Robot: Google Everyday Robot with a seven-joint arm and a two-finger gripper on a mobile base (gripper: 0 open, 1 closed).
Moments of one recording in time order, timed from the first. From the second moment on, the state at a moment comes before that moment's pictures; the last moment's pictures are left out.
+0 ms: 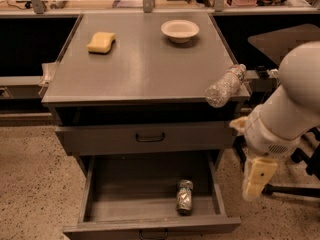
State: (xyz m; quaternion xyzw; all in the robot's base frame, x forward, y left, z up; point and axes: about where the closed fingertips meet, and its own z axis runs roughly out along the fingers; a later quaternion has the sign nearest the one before) arm 0.408 -0.203 0.793 -0.66 0.74 0.03 0.11
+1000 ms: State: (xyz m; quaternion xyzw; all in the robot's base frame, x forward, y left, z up) arm 0.394 -0.180 0.729 -0.75 0.65 0.07 0.11
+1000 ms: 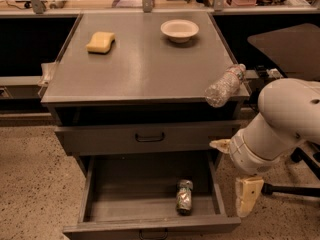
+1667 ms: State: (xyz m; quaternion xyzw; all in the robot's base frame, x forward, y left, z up) arm 0.388 -0.176 0.679 -0.85 0.50 -0.04 0.15
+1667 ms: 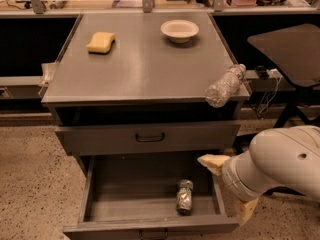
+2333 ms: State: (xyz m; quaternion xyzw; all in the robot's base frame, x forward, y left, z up) arm 0.390 -0.177 0.681 -0.87 0.47 -0.05 0.15
